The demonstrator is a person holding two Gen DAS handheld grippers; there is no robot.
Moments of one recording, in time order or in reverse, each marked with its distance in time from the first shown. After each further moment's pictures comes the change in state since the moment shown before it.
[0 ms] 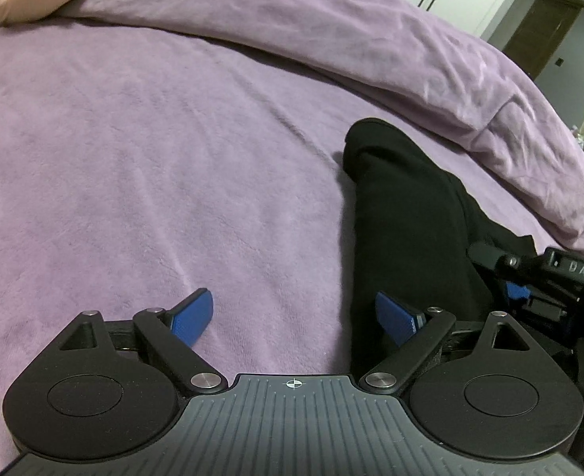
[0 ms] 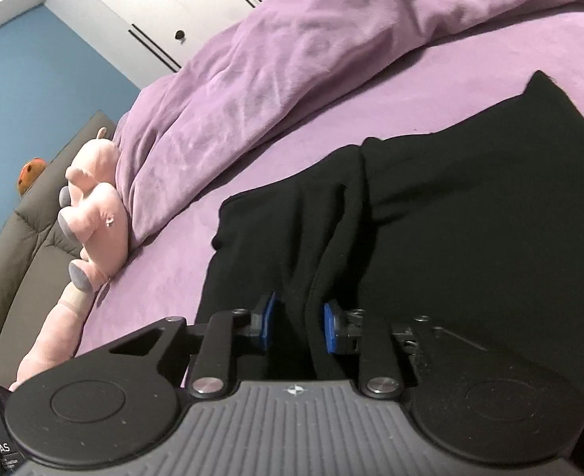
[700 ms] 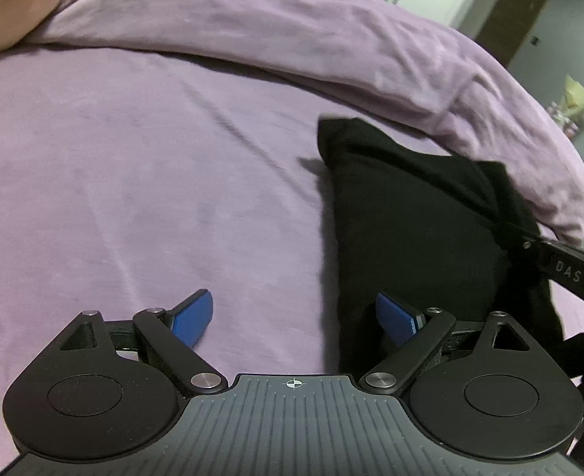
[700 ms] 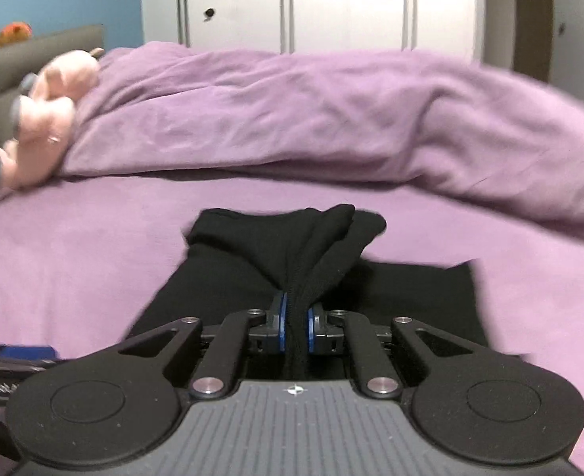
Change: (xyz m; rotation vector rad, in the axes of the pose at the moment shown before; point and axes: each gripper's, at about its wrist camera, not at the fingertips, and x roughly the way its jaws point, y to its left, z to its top) left arm -0.007 -0.055 -0.017 0.094 0.000 -0.026; right arm -0.048 0.064 -0.006 -0.582 -0.155 -0.467
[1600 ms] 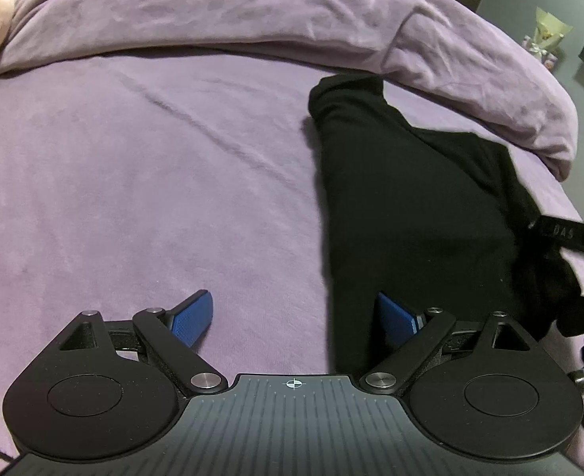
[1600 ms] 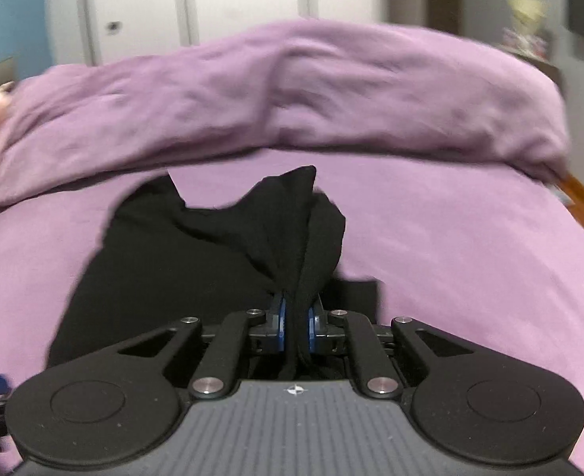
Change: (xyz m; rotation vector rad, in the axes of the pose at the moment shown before) left arm 0.005 -0.051 -0.023 0.173 0.074 0.020; right arm -0.004 -0.105 -0.053 0.315 0.080 -0.090
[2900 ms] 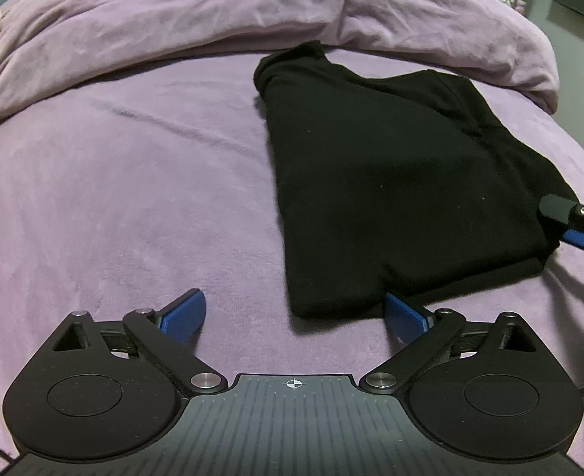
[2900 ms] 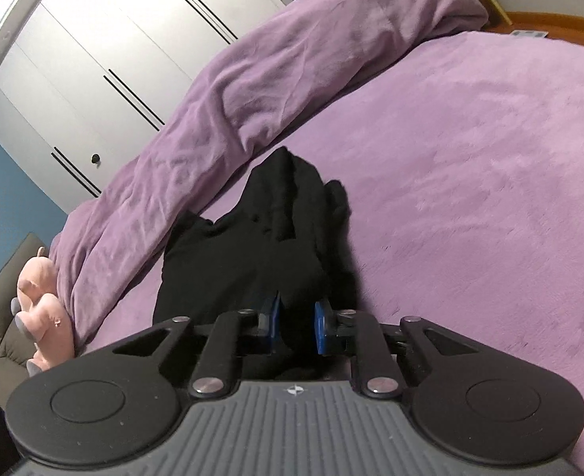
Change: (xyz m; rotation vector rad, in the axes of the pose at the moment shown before) left arm 0.005 -0.034 -0.037 0.190 -0.017 0.056; right arm -0.061 -0.051 -0.079 0.497 -0.076 0.223
